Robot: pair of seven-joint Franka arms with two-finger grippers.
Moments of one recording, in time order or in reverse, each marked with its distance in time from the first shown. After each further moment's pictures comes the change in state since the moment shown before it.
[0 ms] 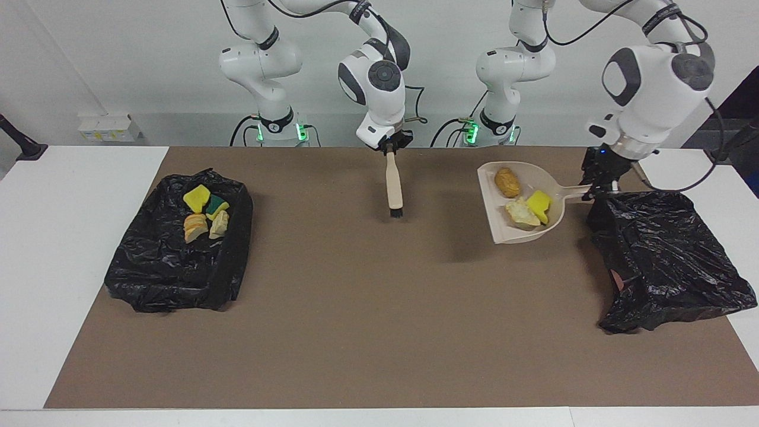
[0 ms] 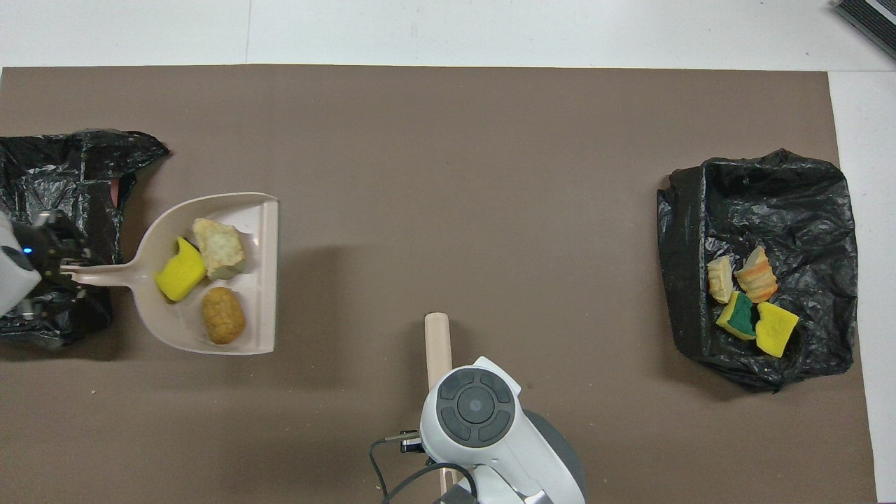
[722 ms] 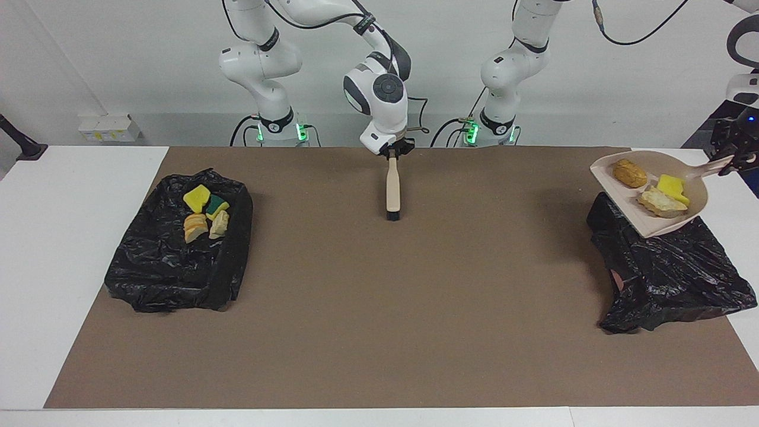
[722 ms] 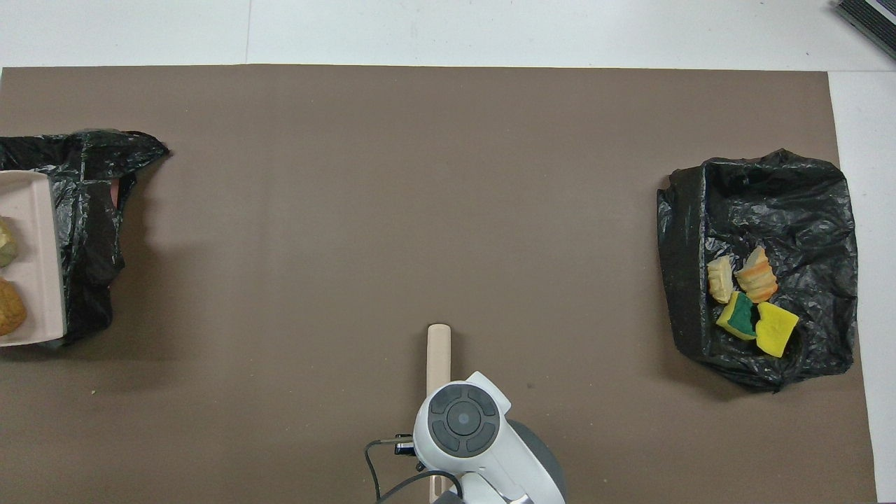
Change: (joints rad) left arm 0.349 0.171 0.008 0.333 0.173 -0.009 0.250; right arm 0.015 0.059 0.032 -0.060 -0.002 0.132 0.104
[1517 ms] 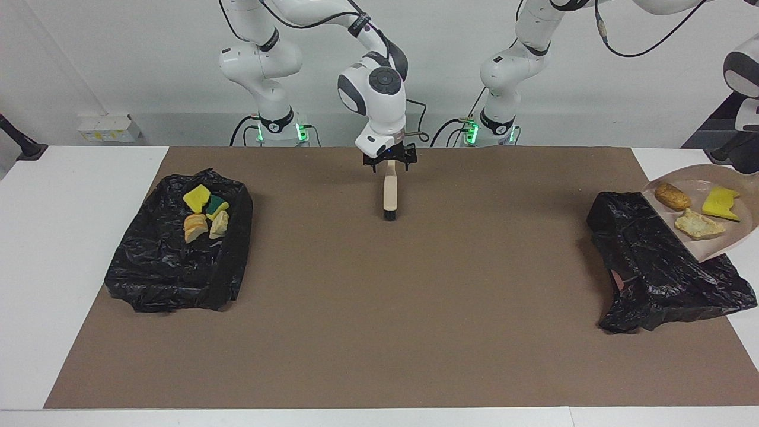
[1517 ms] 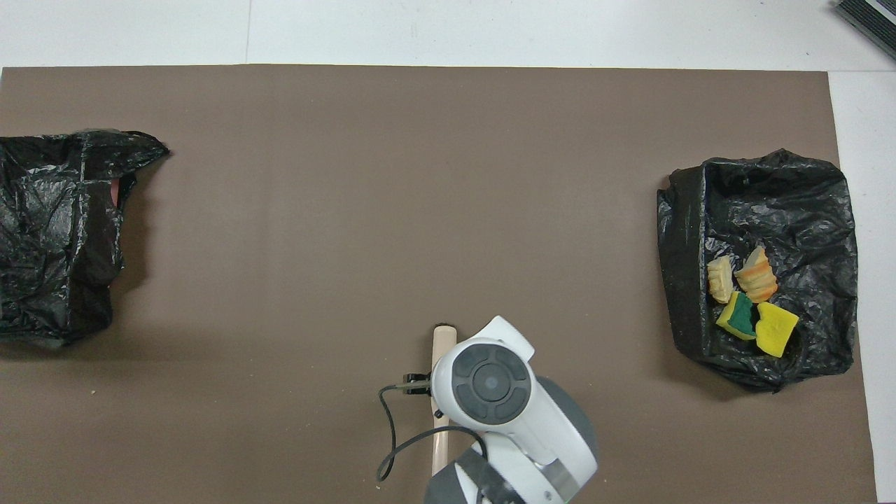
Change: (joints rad) left arm -0.070 0.062 -0.025 -0.017 0.547 0.131 -0.296; right arm -0.011 -0.014 -0.141 0.119 -0.200 0.013 -0.015
